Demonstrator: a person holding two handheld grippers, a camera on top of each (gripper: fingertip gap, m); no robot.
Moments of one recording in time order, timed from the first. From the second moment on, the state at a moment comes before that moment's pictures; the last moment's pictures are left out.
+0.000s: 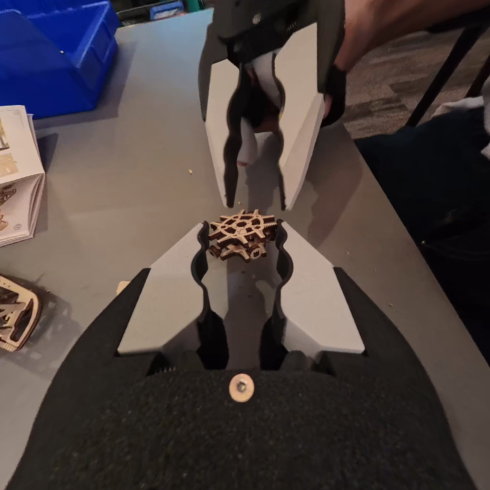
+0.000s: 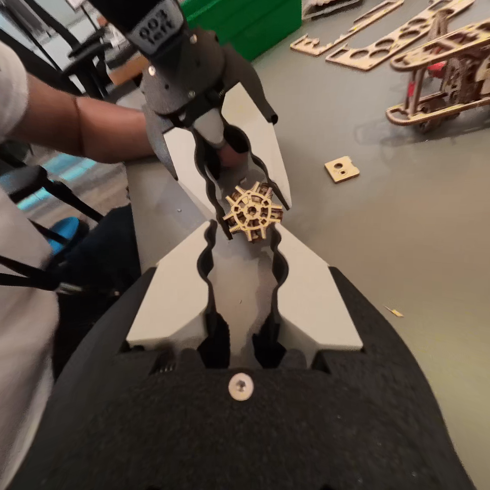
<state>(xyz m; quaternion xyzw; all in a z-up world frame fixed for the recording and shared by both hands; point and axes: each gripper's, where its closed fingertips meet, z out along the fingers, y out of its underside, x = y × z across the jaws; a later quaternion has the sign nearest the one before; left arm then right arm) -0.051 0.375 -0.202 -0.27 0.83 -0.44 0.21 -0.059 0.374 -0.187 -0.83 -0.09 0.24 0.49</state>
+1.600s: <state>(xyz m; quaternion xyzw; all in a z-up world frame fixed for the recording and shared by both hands) -0.075 0.339 -0.069 -0.23 0.61 -0.72 0.23 -0.091 0.358 -0.067 -0.45 0.08 0.75 0.48</state>
